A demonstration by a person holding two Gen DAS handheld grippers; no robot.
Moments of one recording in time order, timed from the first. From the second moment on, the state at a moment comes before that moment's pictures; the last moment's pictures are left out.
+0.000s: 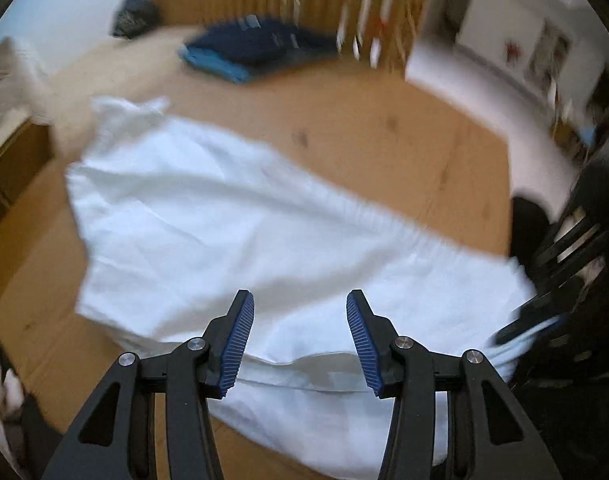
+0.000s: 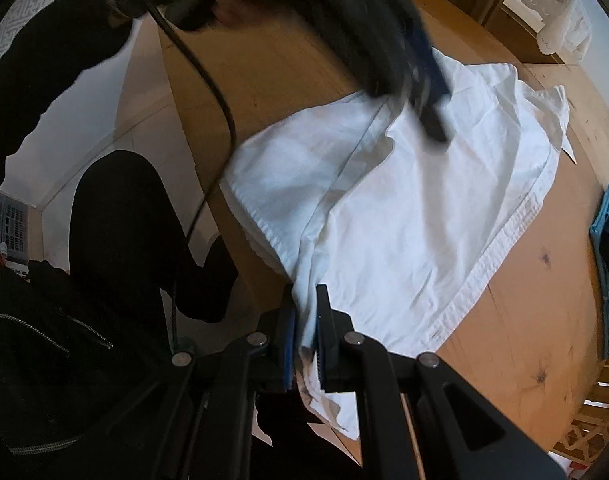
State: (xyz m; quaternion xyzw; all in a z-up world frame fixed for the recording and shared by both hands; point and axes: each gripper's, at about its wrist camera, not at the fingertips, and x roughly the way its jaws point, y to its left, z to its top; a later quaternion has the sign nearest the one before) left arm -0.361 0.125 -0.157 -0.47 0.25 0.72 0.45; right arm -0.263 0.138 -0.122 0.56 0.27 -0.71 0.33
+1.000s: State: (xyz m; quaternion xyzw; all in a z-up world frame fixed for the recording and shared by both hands) left arm -0.398 -0.031 -0.140 -0.46 0.12 0.80 0.37; right arm -0.543 0.123 -0.121 0.58 0.38 -0.69 0.22
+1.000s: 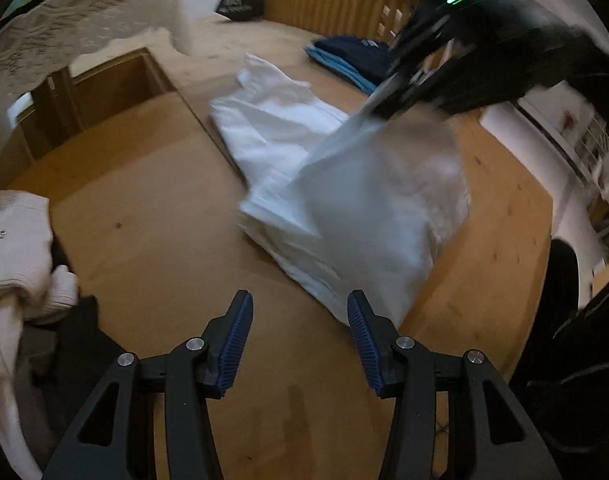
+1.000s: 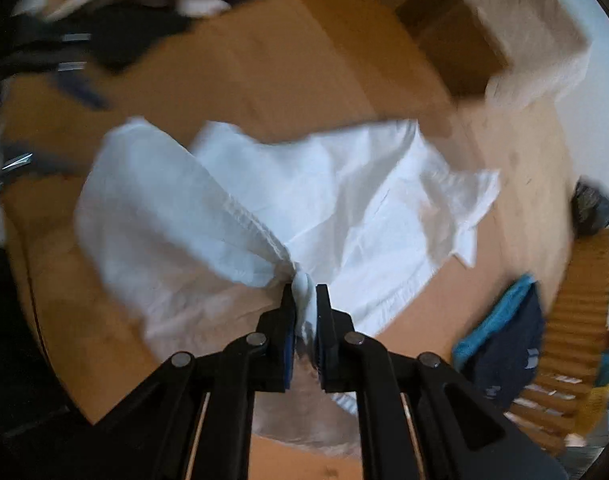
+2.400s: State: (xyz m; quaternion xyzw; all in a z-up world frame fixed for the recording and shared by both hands) left arm -0.437 0.058 -0.130 -0.47 0.14 0.75 0.45; right arm -0.433 0.246 -0.144 0.56 0.12 -0.78 0.26
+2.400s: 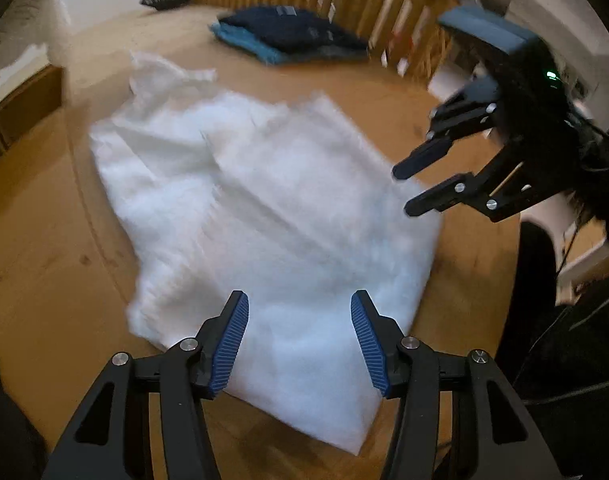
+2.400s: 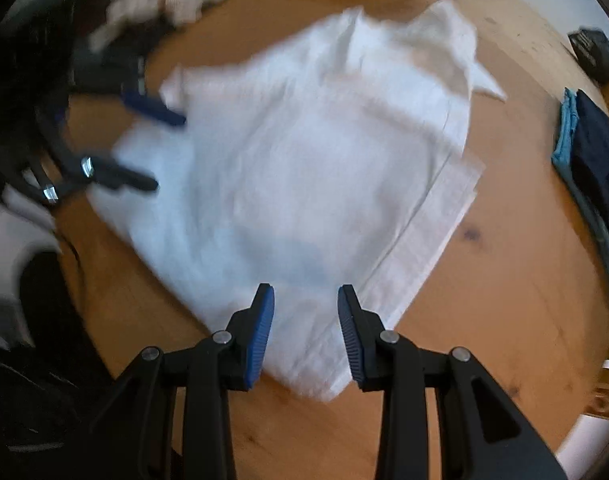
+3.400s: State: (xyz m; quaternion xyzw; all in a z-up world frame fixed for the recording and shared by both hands) left arm -0.478 0.080 -0.172 -0.46 0.24 0.76 0.40; right arm -0.712 0.294 -0.178 0.49 -0.01 -0.87 0.08
